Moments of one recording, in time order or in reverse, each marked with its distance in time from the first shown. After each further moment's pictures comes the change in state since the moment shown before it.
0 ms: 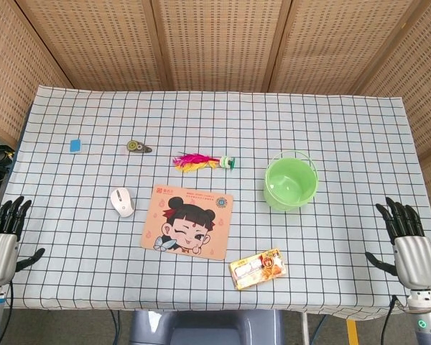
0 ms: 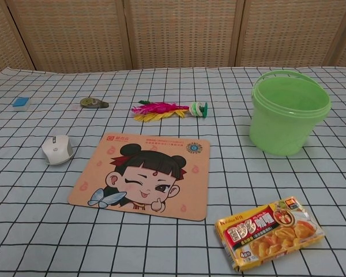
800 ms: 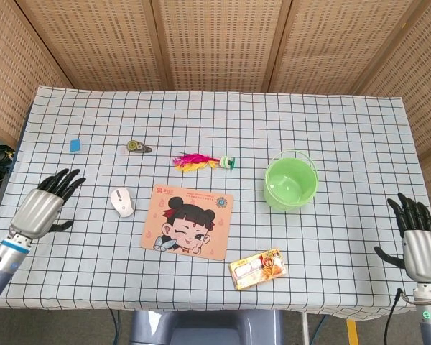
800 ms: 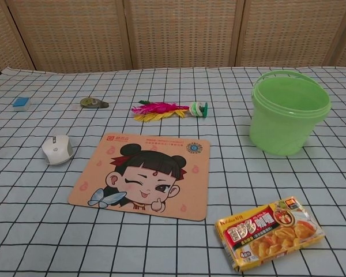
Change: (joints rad) left arm -0.347 0.076 -0.018 0.210 0.126 -0.387 -0.176; right arm 0.014 -0.015 0.038 0.056 0.096 -0.063 0.019
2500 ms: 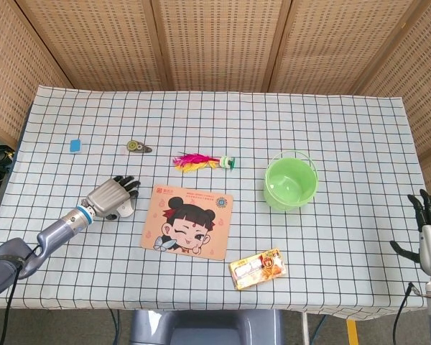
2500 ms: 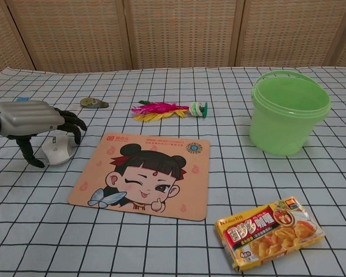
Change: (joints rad) left arm -0.389 -0.357 0.201 0.524 0.101 -0.316 -0.223; right arm 0.001 -0.027 0.046 0.096 0.083 -0.032 0.028
